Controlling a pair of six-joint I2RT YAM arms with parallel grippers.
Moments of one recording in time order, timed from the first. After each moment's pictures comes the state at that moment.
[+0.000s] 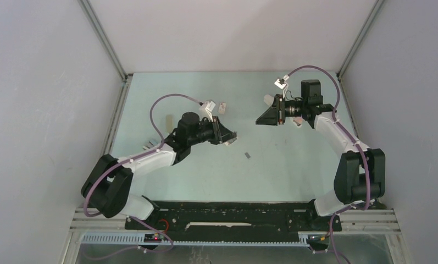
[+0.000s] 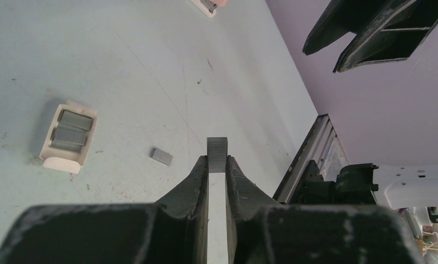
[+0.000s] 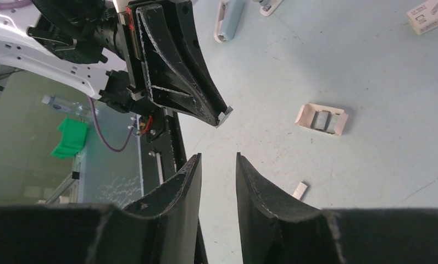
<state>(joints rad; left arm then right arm) -0.61 1.42 0.74 0.38 0.41 -0.68 0.12 1.53 1.15 -0.29 -1.22 0.04</state>
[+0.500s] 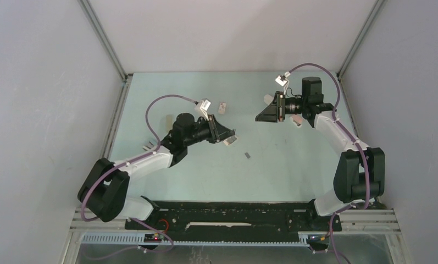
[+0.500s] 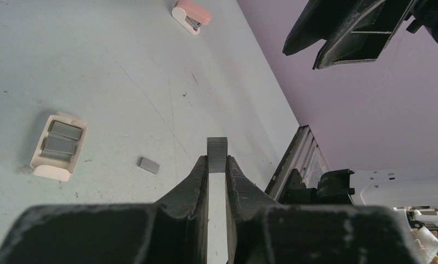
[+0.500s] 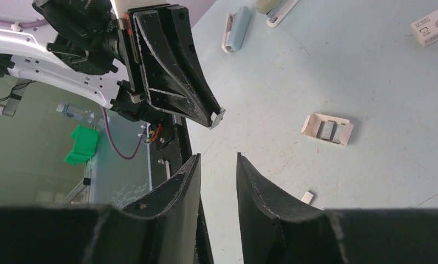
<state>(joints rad) -0.59 1.38 0.71 0.45 0.43 -0.74 0.12 1.54 1.16 -0.21 -1.24 0.15</state>
